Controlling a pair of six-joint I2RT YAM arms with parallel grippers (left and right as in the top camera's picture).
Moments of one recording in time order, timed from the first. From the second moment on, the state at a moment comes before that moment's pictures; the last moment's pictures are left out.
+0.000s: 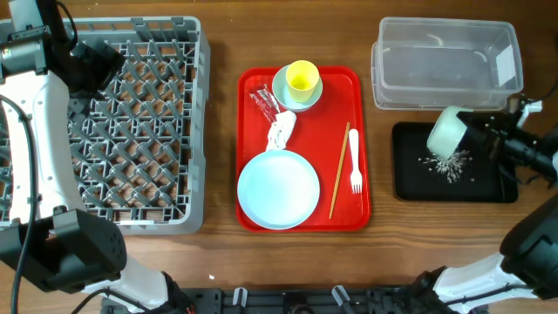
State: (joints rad) left arm 0.26 1.77 1.80 -1.18 0.02 -0.70; right arm -0.71 1.79 1.16 -0.88 -1.31 0.13
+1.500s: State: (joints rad) left arm 0.26 1.77 1.80 -1.18 0.02 -0.70; right arm -0.86 1.82 1.15 -0.85 -1.46 0.38
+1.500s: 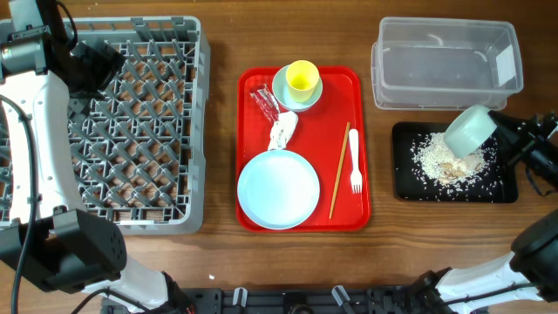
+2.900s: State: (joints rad) left arm 0.26 1.77 1.80 -1.20 0.08 -0.70; right arm 0.77 1.86 1.18 0.68 -0.64 0.97
